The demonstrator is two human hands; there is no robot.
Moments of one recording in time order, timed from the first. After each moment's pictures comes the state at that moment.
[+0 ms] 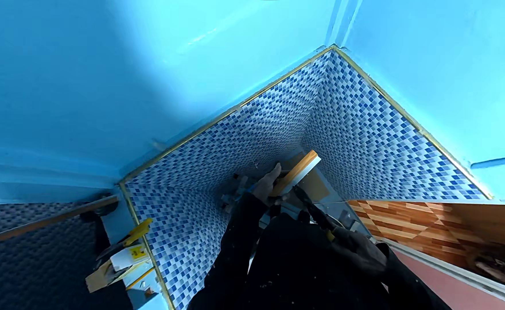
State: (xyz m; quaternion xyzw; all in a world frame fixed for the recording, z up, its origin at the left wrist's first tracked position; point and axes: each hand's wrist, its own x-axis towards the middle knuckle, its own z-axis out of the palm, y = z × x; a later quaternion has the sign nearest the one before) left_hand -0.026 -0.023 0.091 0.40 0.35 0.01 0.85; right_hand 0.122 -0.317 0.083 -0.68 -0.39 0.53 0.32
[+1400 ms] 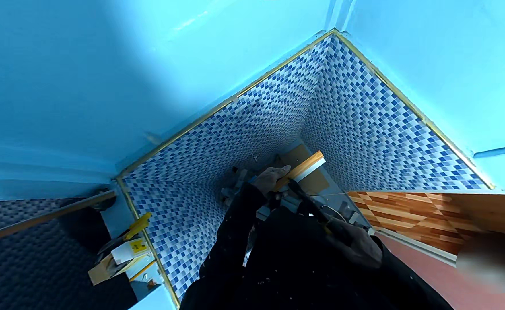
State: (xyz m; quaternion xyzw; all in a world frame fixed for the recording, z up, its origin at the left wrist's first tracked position) left_hand -0.019 -0.022 0.091 0.46 0.38 -0.06 0.80; right_hand 0.107 -0.307 0.106 -0.73 -0.41 0.47 0.28
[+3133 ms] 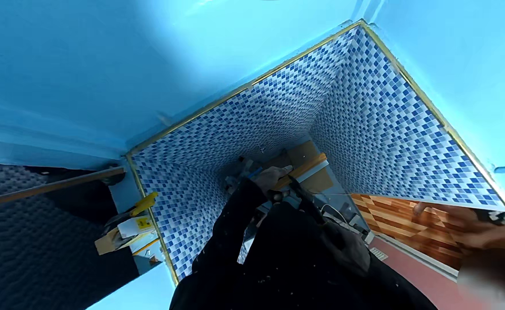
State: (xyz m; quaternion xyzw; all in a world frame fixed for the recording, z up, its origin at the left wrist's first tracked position) left_hand -0.046 -0.025 0.100 0.41 0.45 -0.08 0.79; right_hand 0.070 -0.296 0.097 -0.75 -0.45 0.39 0.28
